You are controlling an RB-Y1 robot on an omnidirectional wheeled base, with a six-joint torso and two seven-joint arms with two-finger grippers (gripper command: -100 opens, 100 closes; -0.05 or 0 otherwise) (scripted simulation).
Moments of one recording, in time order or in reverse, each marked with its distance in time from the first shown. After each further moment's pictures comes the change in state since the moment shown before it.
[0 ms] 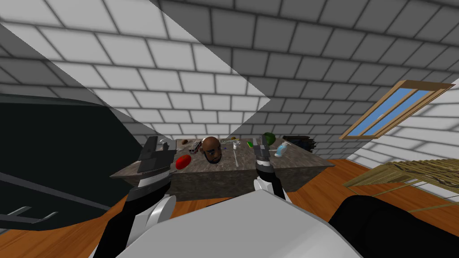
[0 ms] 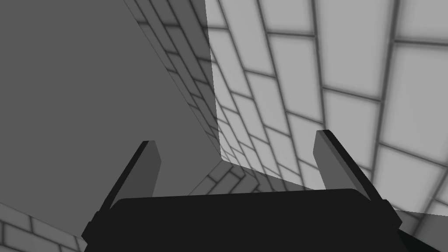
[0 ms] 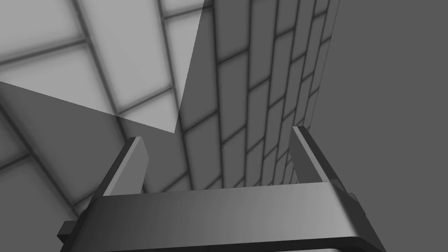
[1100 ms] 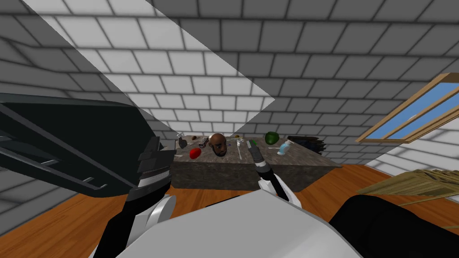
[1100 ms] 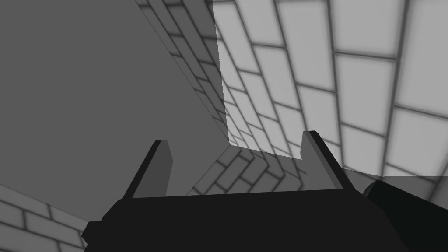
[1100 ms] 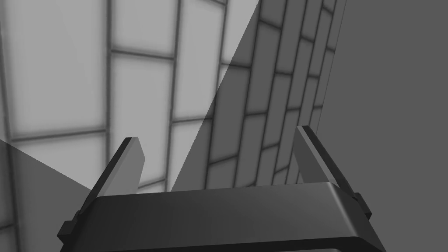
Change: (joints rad) left arm 0.000 0.000 0.000 0.000 0.000 0.000 0.000; right arm -0.064 -0.299 0.006 0.142 0.111 -0.035 0.051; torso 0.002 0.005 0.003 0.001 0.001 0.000
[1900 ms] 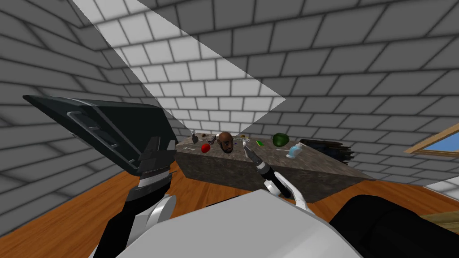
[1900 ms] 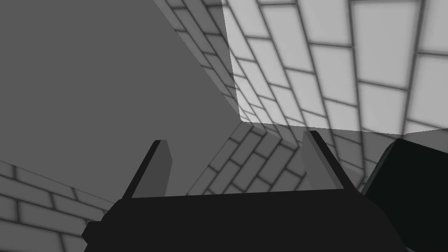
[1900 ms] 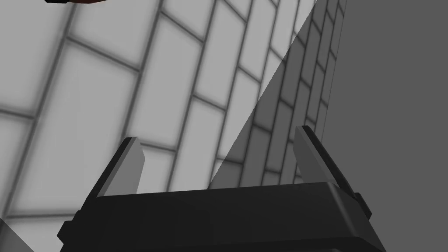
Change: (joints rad) left arm 0.000 0.000 0.000 0.000 0.000 0.000 0.000; right arm -0.034 -0.224 0.013 0.168 0.097 -0.030 0.027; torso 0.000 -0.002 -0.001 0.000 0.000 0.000
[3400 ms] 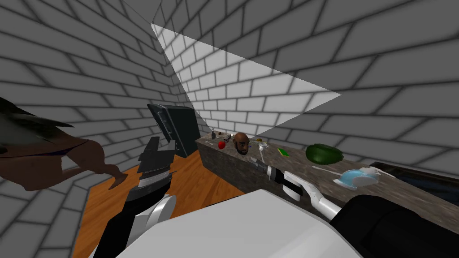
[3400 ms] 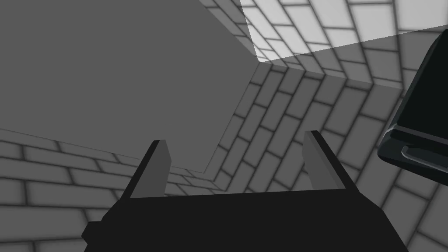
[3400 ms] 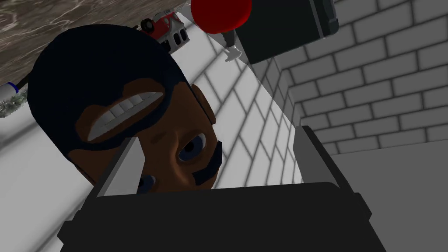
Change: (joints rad) left arm 0.000 0.000 0.000 0.000 0.000 0.000 0.000; right arm -0.012 -0.392 0.084 0.330 0.175 -0.008 0.015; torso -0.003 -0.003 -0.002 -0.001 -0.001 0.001
